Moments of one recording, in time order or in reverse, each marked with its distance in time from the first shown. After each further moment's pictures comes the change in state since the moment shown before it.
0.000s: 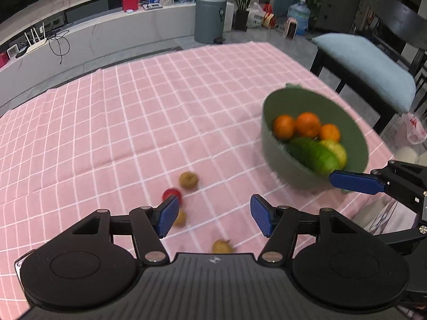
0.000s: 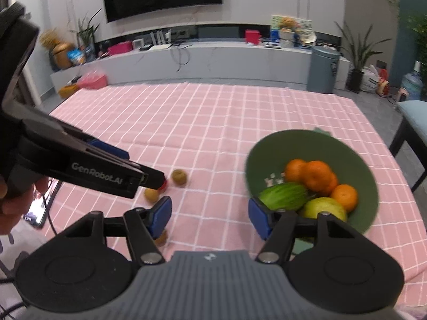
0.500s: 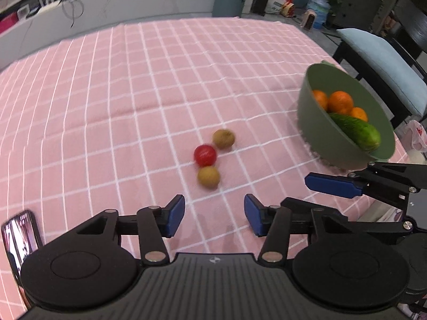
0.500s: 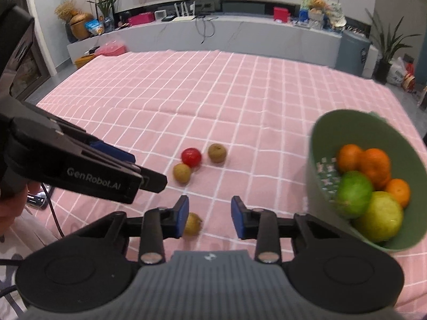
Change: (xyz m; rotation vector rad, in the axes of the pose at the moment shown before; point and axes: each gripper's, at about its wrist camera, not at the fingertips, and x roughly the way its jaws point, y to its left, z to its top) left arm 0.024 0.050 -0.038 -0.131 0.086 -0.022; right arm 0.060 0.031 -0.005 -0.059 0.119 0.081
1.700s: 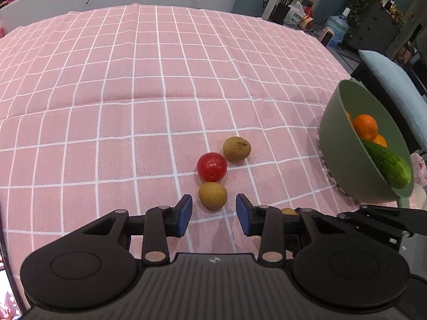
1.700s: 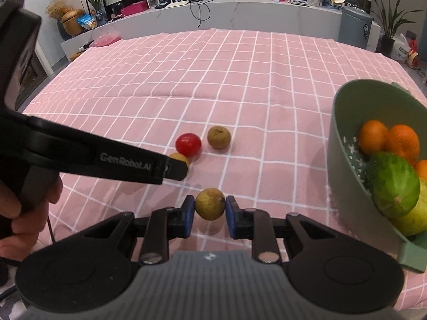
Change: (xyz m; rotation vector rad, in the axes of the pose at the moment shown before) left arm 0.046 0.013 0.009 -0.140 -0.015 -0.033; right arm 0.043 -0.007 -0.002 0.068 0.066 0.017
